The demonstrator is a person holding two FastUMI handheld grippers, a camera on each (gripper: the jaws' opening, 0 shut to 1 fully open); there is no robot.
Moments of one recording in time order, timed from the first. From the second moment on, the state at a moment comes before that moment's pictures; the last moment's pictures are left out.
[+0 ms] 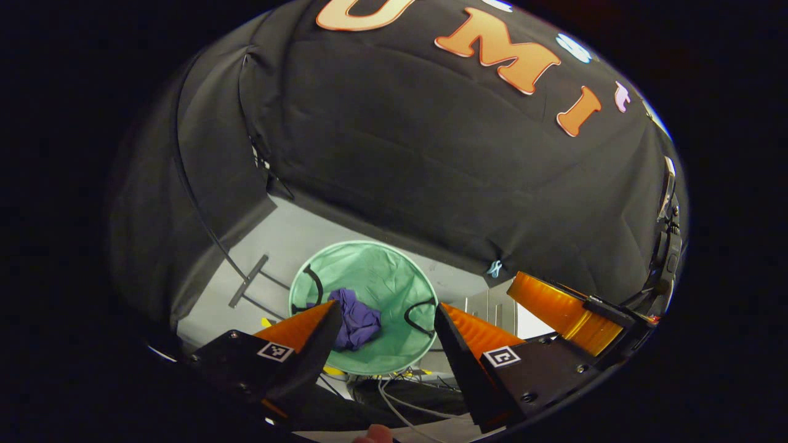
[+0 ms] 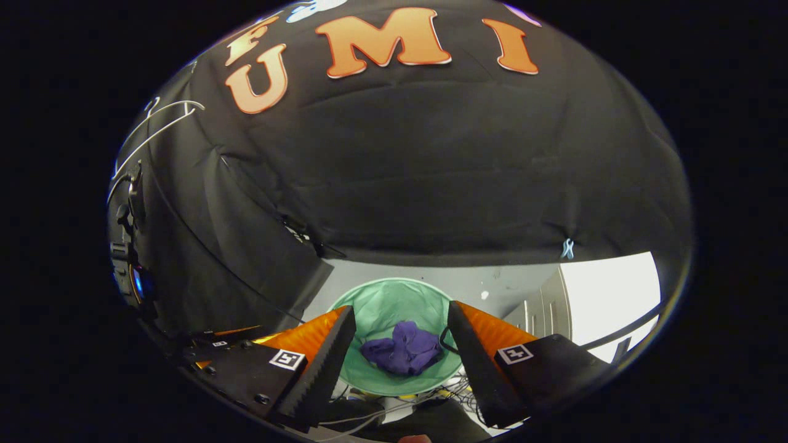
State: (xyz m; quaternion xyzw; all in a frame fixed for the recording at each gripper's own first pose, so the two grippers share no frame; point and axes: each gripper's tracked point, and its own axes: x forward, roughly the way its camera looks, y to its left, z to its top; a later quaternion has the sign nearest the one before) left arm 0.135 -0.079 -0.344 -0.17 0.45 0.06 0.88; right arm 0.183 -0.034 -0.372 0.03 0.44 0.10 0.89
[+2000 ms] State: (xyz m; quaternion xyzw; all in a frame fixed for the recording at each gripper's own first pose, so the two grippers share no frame) left arm -0.068 -0.010 -0.005 -0.05 -0.01 0.11 0.99; right arm -0.046 -0.044 -0.076 0.04 0.09 0.05 0.99
